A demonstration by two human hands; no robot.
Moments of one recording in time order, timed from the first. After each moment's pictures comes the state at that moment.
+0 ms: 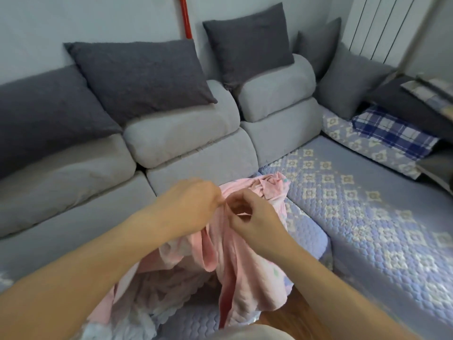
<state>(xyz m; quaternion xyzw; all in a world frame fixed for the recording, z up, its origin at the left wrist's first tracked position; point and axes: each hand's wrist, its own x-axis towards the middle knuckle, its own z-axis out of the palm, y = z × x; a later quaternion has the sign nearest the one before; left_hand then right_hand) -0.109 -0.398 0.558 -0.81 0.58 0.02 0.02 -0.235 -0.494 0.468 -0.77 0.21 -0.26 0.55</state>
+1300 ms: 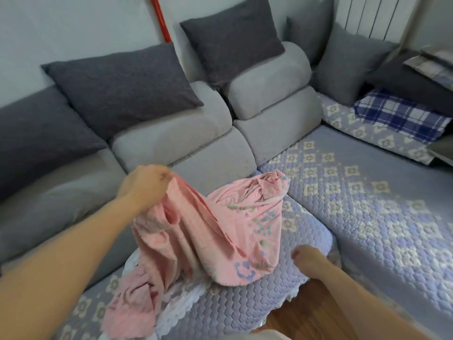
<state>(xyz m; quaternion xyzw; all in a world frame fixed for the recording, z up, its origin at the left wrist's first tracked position) -0.014 -0.465 0.523 -0.91 0.41 -0.02 -0.04 -0.335 -0.655 0.268 -0.80 0.44 0.17 0.36</state>
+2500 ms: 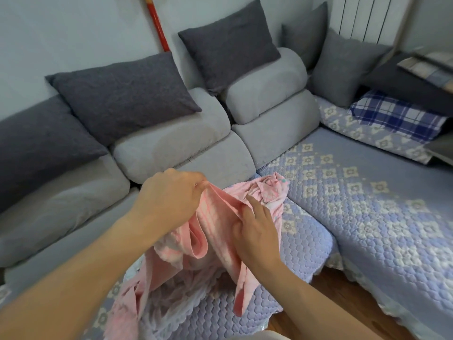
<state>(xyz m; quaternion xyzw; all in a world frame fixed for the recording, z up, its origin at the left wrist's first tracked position) -0.115 -0.473 0.551 -0.84 0.52 -0.11 -0.01 -0.243 -0.567 0.366 -0.83 0.36 -0.37 0.21</state>
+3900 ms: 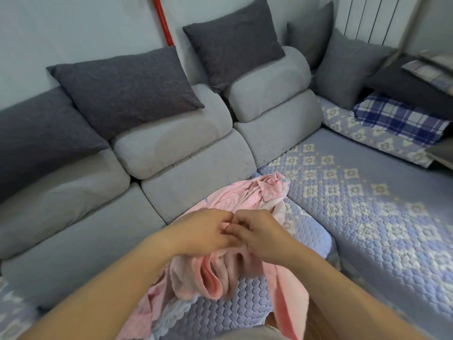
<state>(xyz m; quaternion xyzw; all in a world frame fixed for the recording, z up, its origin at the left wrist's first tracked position) -0.147 -0.475 0.504 -0.80 0.55 0.25 -0.02 -0.273 -0.583 0.435 -0.81 0.15 -0.15 0.55</state>
